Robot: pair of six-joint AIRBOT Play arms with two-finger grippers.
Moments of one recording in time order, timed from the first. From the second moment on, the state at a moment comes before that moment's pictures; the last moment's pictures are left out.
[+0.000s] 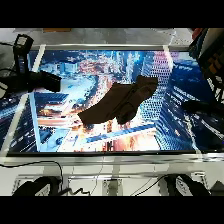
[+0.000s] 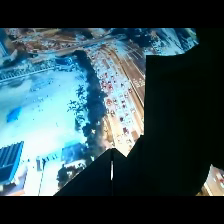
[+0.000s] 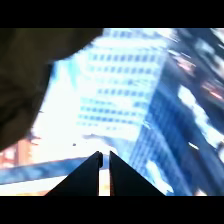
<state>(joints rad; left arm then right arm) -0.07 -1.01 1.28 1.16 -0.93 -1.11 -0.35 -0.88 0.93 -1.01 1.08 1.08</state>
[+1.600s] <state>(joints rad) -0.07 -1.02 1.28 1.06 -0.90 -1.11 0.11 -1.41 0.92 -0.86 0.58 1.21</state>
